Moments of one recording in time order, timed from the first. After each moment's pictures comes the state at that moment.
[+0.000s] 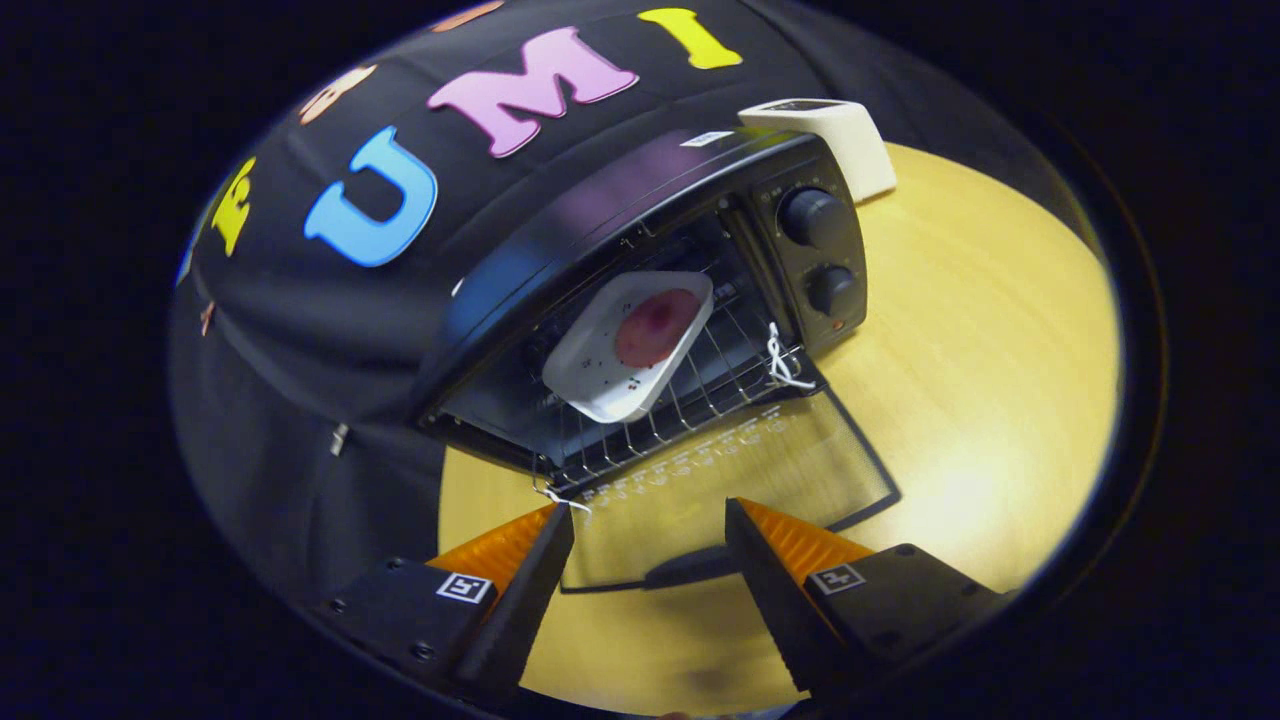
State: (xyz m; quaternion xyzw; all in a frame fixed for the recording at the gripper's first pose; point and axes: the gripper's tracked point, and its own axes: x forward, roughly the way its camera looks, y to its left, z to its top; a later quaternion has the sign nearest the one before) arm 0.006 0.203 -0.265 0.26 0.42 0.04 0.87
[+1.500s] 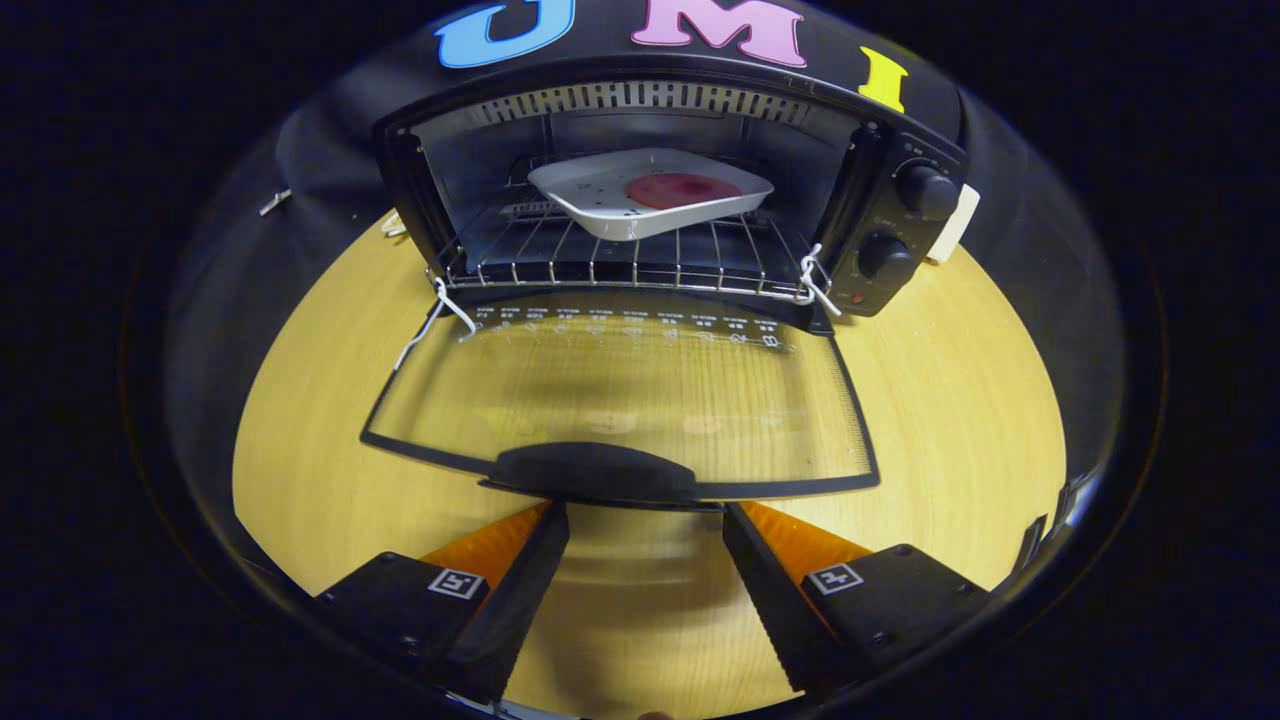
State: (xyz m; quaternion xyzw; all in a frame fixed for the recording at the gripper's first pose) arm -0.041 0.202 -0.367 -0.01 0.51 0.05 0.86
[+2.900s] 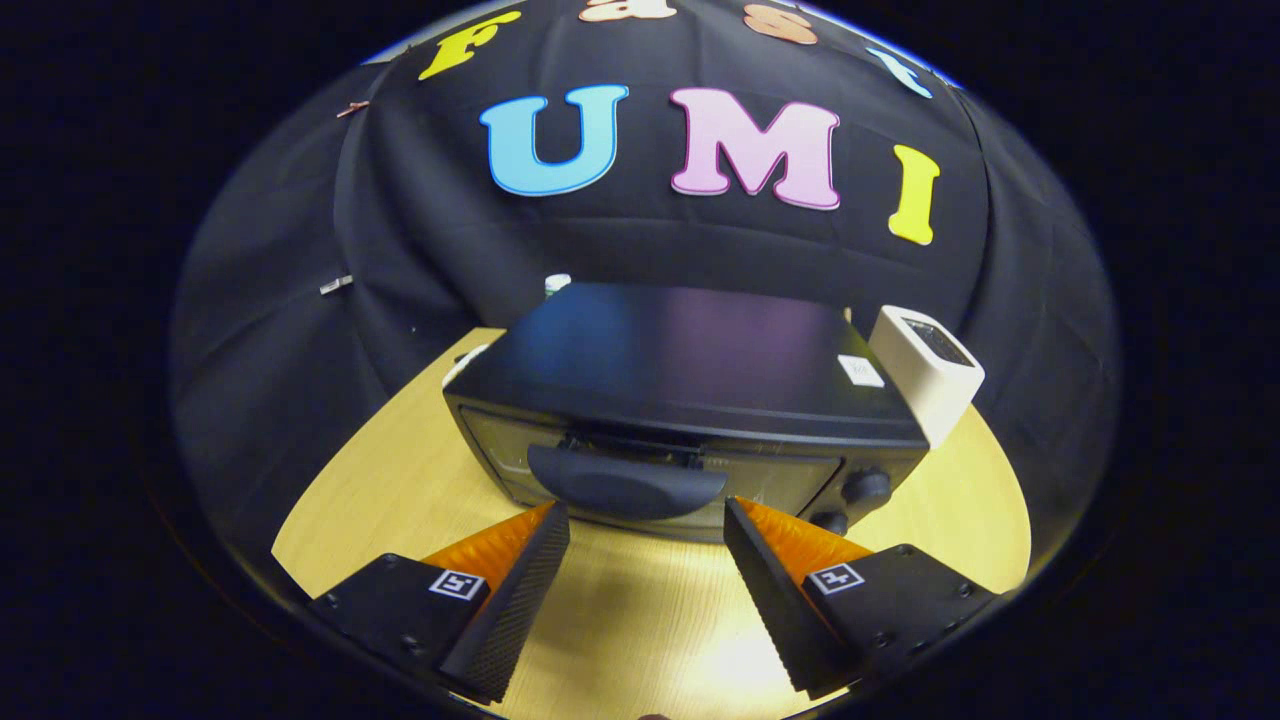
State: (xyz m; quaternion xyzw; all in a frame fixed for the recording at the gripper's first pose) arm 0.022 0.200 -0.193 -0.02 0.28 0.13 0.95
